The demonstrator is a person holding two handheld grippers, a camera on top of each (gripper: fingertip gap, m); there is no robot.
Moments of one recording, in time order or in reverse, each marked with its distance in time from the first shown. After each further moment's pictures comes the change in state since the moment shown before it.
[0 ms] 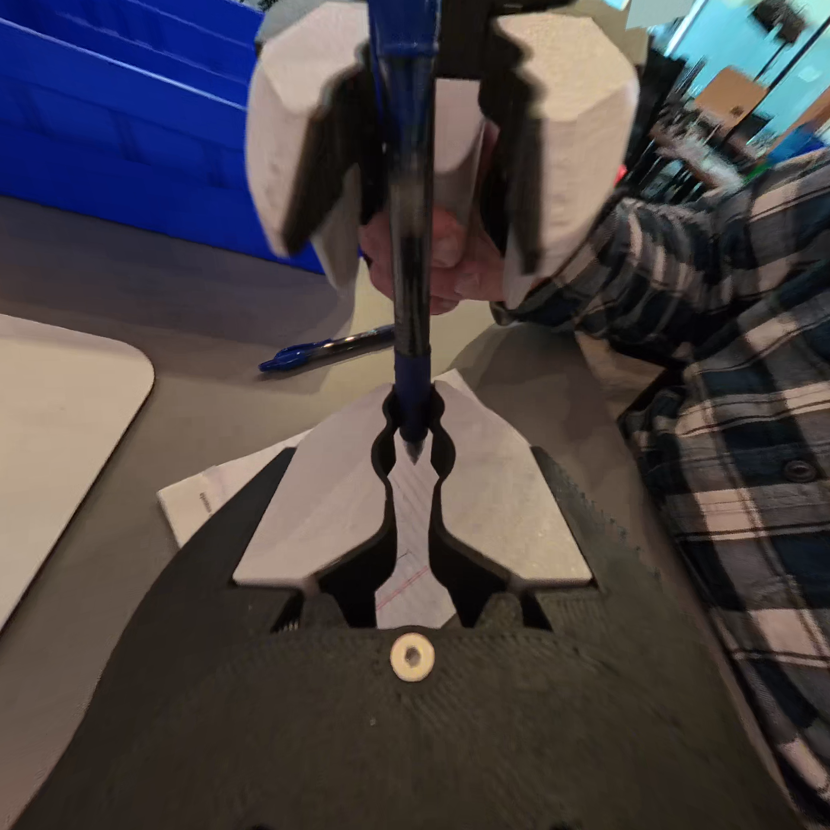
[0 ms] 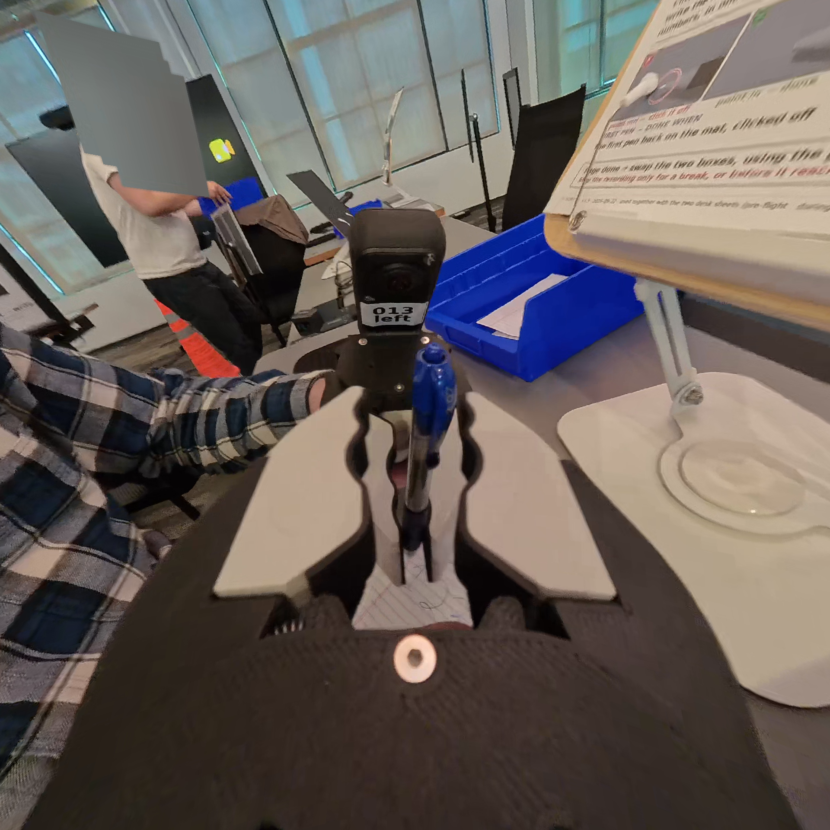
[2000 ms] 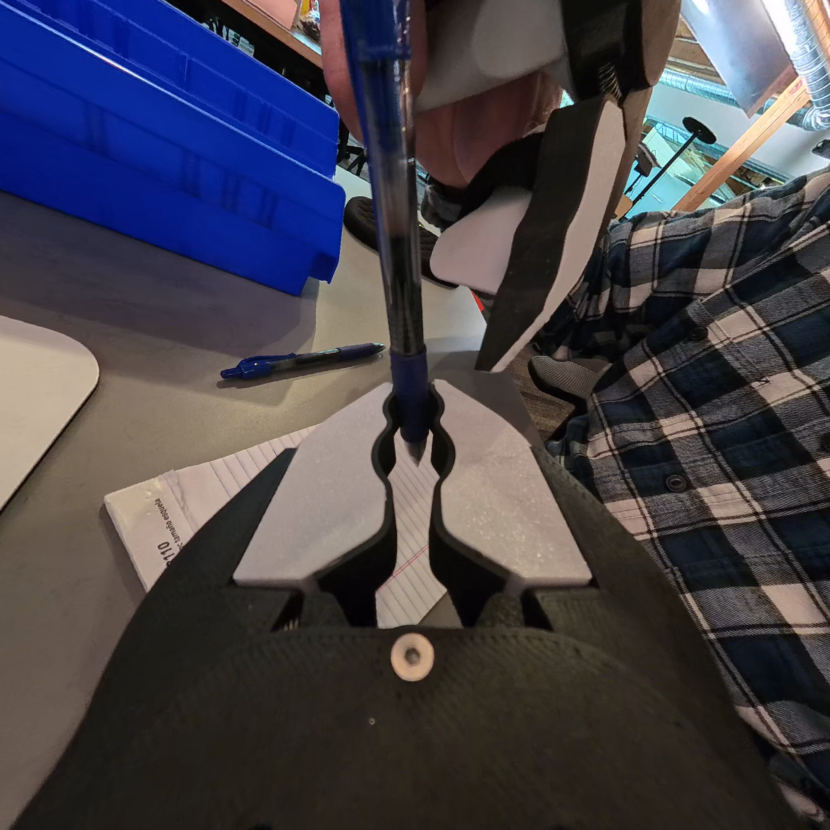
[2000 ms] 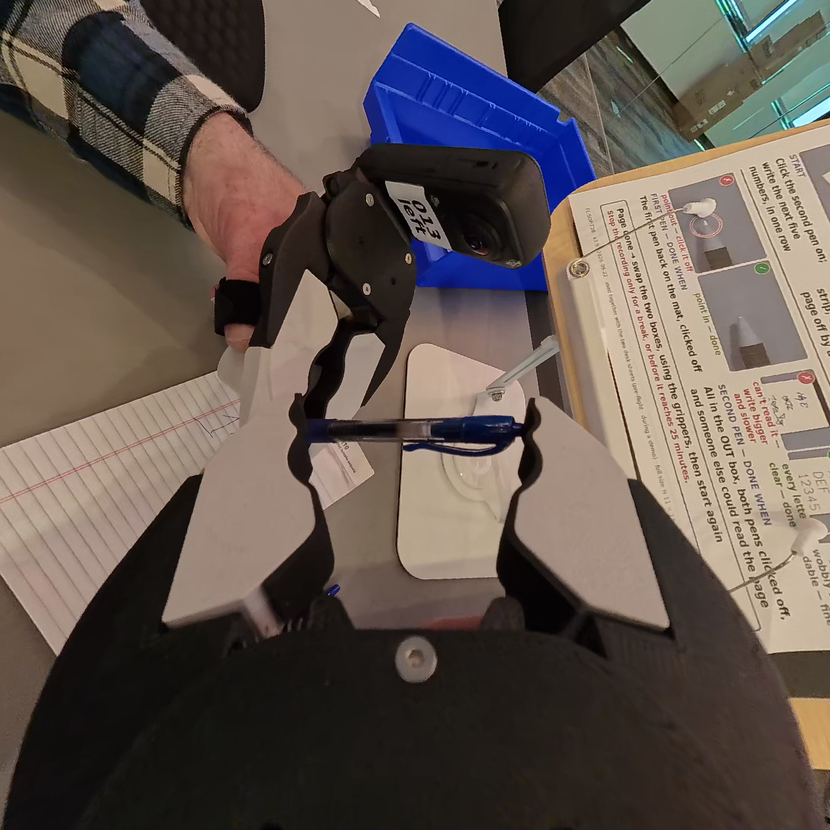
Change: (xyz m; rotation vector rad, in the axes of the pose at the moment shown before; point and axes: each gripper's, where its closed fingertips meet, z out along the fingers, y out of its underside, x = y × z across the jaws) left arm 0.007 -0.010 -0.011 0.100 0.155 -0.146; right arm 0.015 0.001 0.003 -0.552 0.169 -0.850
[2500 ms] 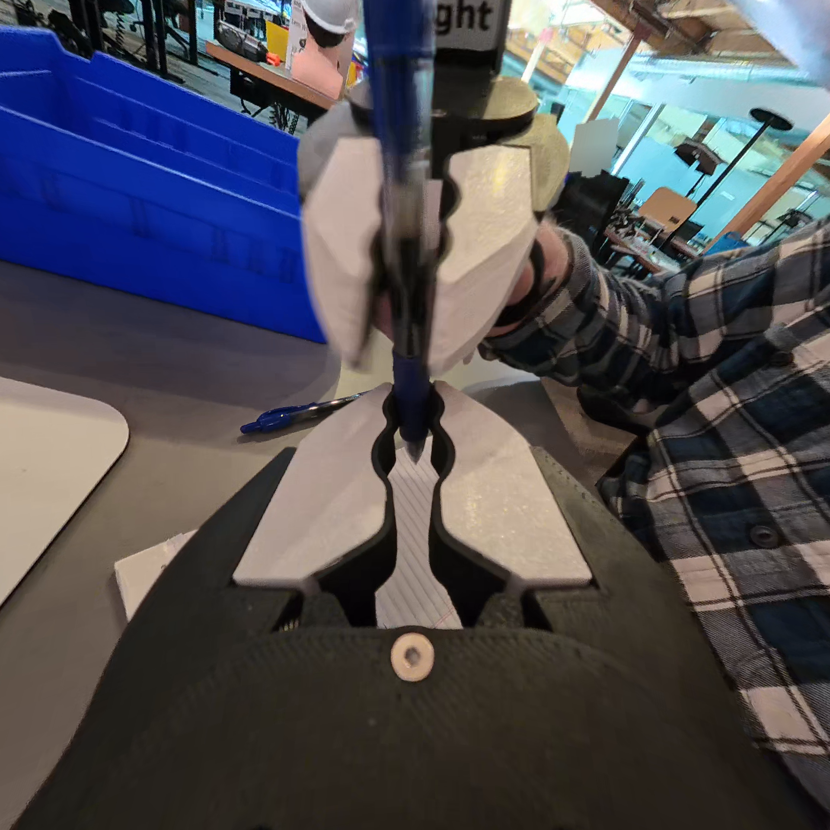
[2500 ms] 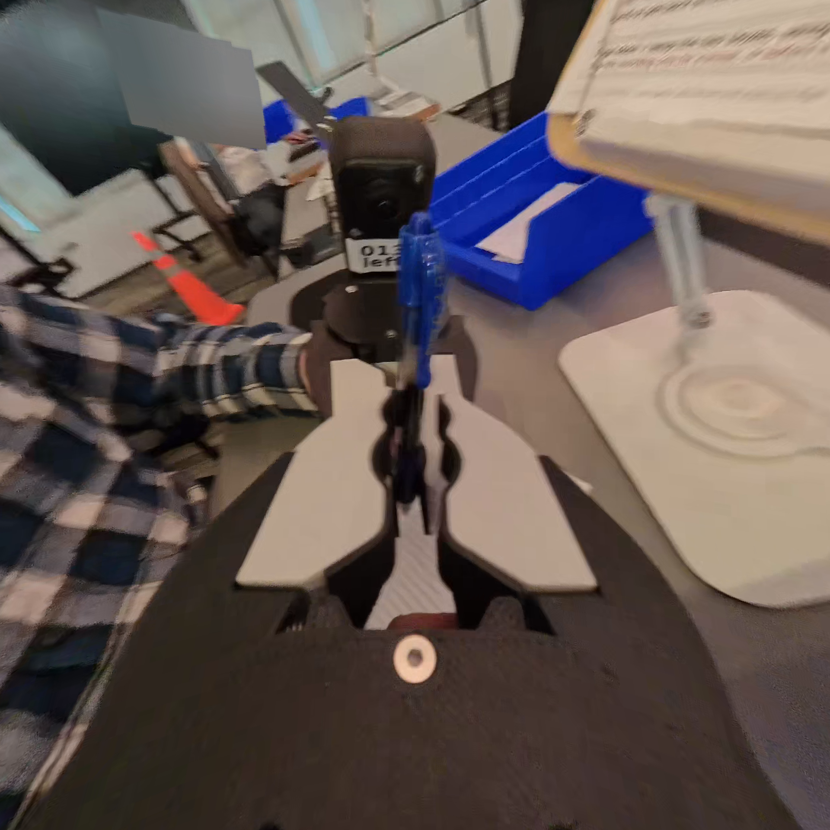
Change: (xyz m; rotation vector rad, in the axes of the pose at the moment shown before) left arm 0.000 -0.015 0.024 0.070 -0.114 0.118; right arm -0.026 0.008 -0.012 0.375 -0.277 0.886
